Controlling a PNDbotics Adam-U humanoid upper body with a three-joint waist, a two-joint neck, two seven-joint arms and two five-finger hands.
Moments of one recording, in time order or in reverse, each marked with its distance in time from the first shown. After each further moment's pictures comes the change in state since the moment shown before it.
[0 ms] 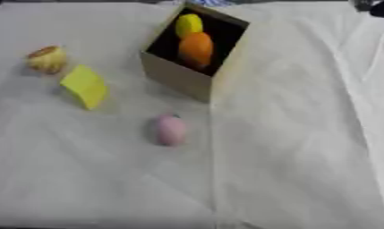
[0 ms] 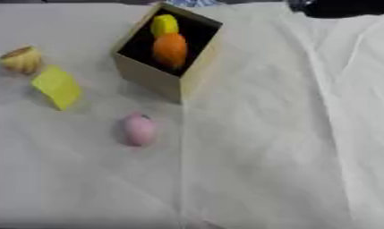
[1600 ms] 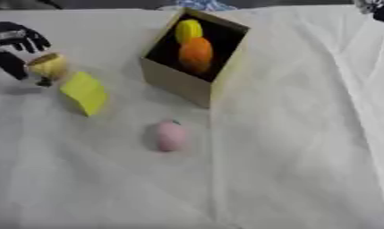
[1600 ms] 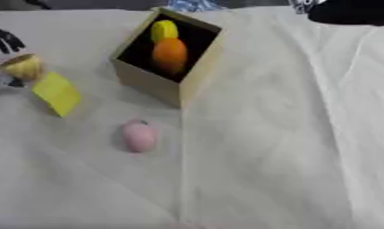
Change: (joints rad) left arm -0.350 -0.347 0.005 0.843 -0.381 -0.244 -0.184; right arm 0.030 0.025 -0.026 0.000 -0.022 0.019 -0.069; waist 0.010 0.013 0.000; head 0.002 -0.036
